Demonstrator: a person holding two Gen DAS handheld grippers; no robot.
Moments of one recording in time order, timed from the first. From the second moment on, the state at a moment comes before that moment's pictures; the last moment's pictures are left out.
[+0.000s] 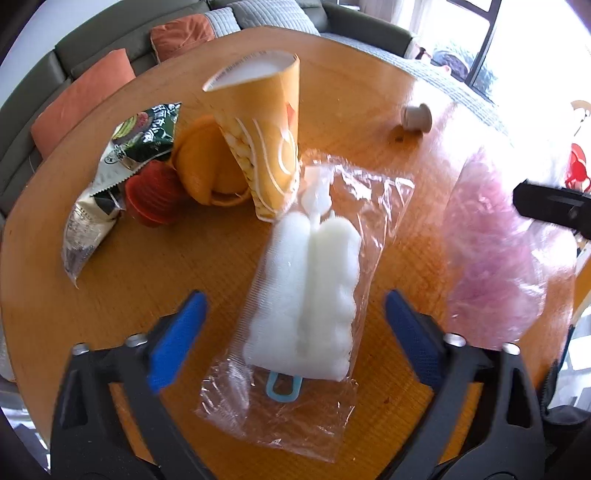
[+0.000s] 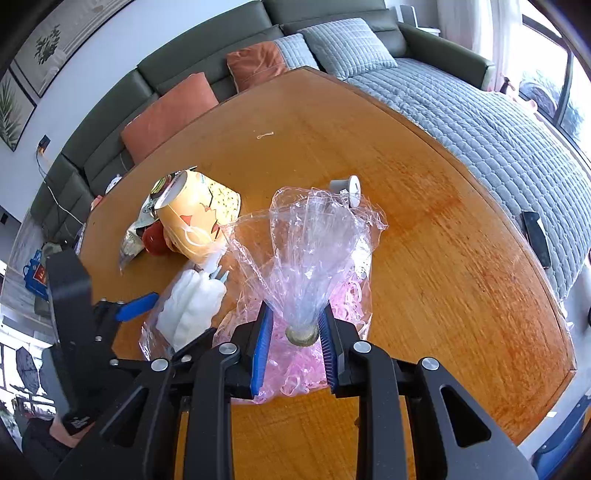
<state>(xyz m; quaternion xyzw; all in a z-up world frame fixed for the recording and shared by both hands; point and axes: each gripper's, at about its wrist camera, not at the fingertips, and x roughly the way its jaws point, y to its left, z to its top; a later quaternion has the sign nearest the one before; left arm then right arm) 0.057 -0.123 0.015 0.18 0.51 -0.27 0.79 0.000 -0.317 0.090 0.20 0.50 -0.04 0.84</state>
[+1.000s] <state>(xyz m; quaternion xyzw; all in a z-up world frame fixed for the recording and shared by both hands) -0.010 0.085 0.060 0.06 0.49 -0.13 0.86 0.035 -0.121 0.126 0.08 0.50 0.14 0.85</state>
